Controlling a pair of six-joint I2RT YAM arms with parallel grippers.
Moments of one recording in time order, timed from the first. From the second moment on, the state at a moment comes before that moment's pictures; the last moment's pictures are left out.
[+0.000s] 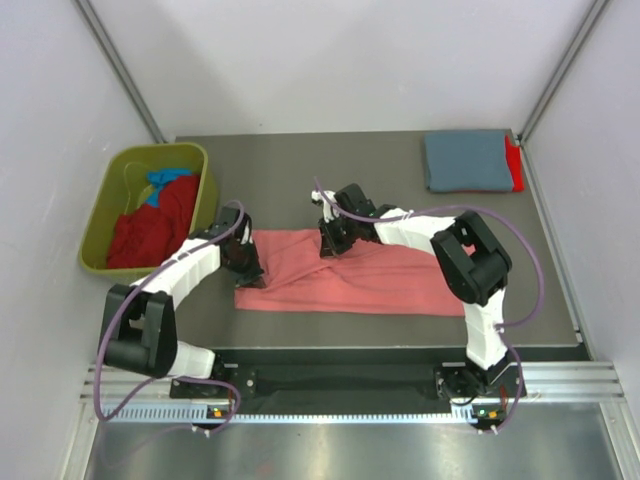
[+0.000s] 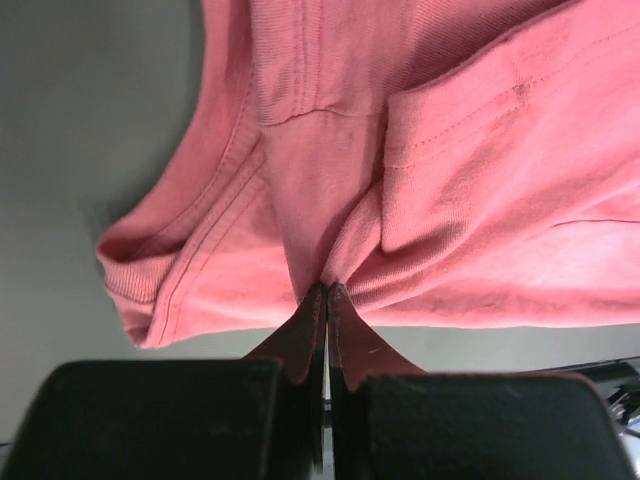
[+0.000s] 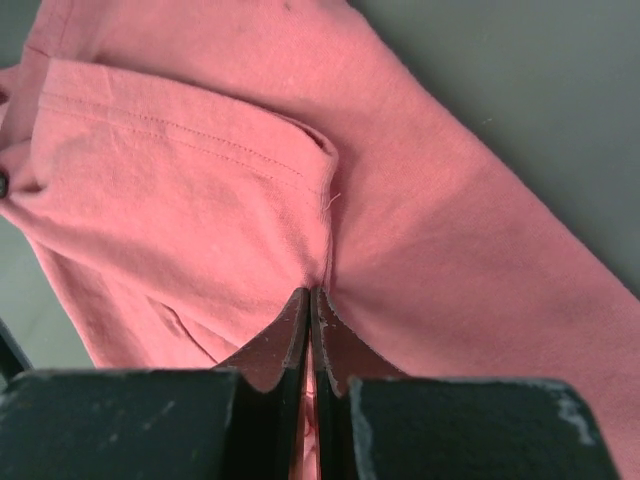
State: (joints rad) left arm -0.22 1.41 0.84 -0.69 0.17 -0.53; right arm 0.69 2.02 1.33 -0.20 -0.41 0.15
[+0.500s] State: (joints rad) left arm -0.24 1.37 0.75 -0.66 0.17 -0.61; right arm 0.69 1.99 1.28 -0.18 -0.42 0.17
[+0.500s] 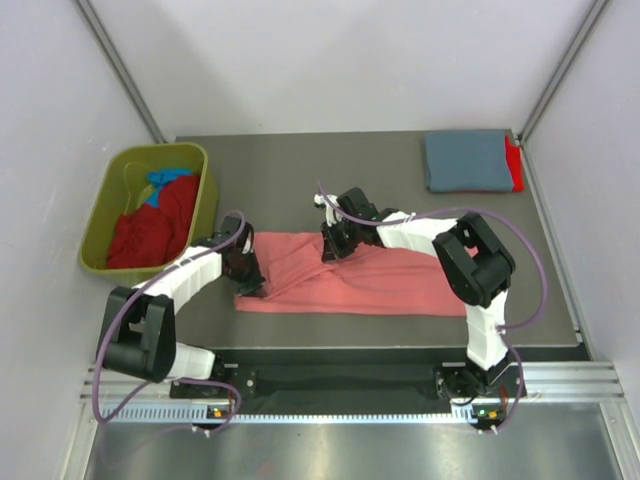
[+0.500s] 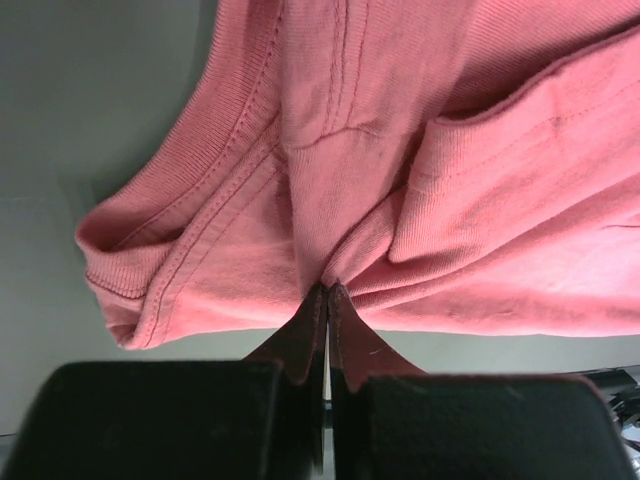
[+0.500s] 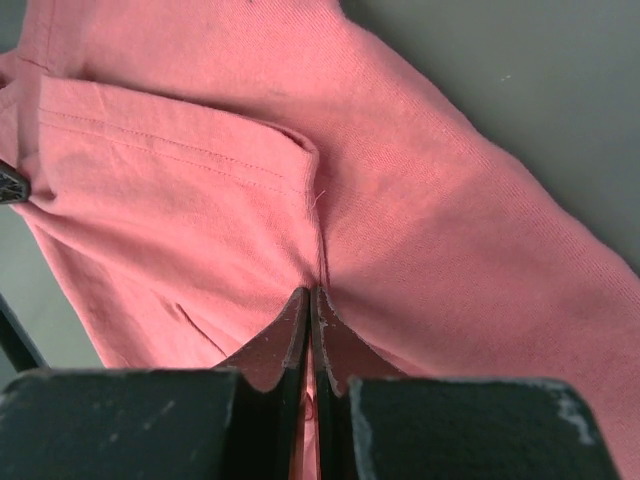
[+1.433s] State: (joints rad) left arm -0.22 1.74 1.21 -0.73 0.01 -0.49; right arm 0.68 1.92 1.28 -0.24 -0.34 0.23
